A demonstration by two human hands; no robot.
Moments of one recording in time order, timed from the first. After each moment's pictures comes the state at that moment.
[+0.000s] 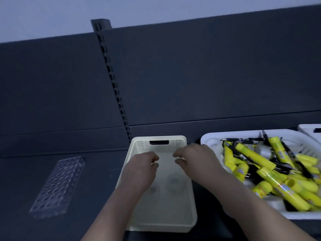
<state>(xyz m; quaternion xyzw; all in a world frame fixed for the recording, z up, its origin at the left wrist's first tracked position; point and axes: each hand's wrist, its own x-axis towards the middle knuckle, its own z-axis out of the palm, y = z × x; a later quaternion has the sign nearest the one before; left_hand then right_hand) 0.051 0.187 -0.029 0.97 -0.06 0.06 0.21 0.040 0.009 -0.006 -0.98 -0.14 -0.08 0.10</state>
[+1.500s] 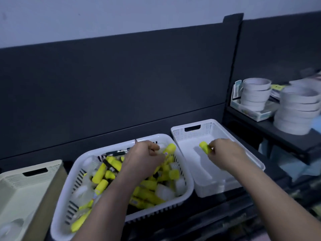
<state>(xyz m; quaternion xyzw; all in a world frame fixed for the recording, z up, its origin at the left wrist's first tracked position) 0.003 -0.189 0.019 0.92 -0.15 -0.02 0.37 -0.043 -0.430 -0.018 -0.97 0.22 -0.04 0.07</state>
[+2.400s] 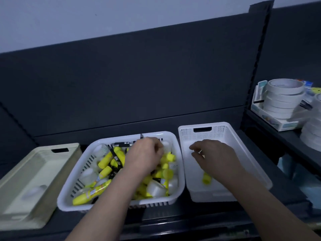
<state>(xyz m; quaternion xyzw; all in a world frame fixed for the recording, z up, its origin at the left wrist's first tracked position) -0.003 -0.221 0.017 0.98 -0.11 0.07 0.17 -0.047 -0.417 0.000 -0.98 -0.02 -0.13 0.15</state>
